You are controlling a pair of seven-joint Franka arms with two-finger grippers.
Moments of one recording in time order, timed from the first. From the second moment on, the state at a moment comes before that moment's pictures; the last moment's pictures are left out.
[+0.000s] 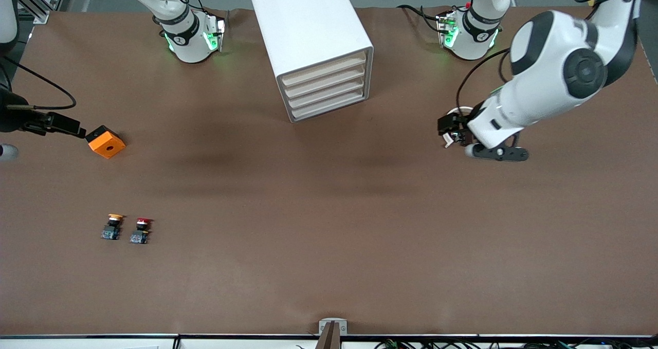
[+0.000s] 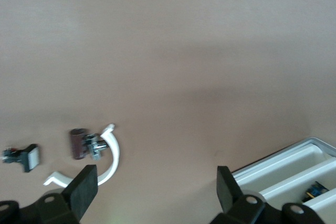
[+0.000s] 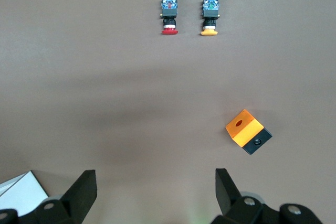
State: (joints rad) left arm -0.02 0.06 -0.26 -1.89 -0.21 1.83 -0.18; right arm -0.03 0.07 -0.09 -1.61 0.04 1.56 -0.03
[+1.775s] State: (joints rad) left arm 0.08 -0.08 -0.14 -1.67 0.00 1.54 0.09; right arm -0.06 0.00 -0.10 -1.48 0.04 1.40 -0.02
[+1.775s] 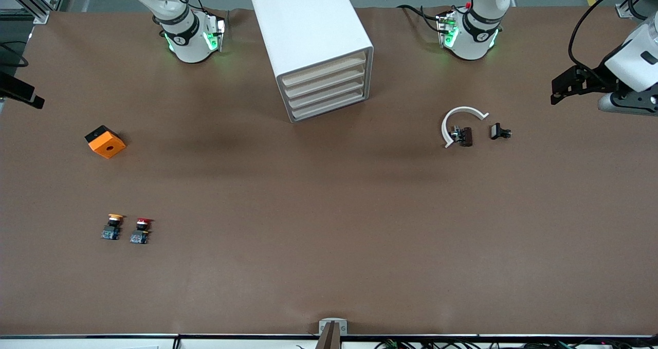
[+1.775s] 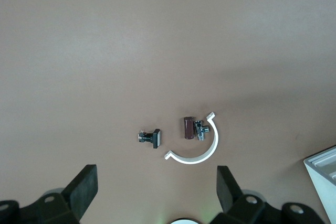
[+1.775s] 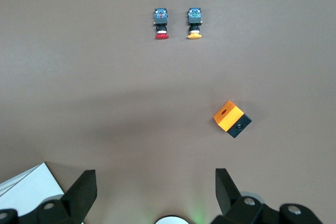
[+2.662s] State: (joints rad) left arm 0.04 -0.07 -0.09 -1.65 0.00 1.56 0.08; right arm -0.06 -0.10 -0.09 -1.60 0.03 1.41 -0.04
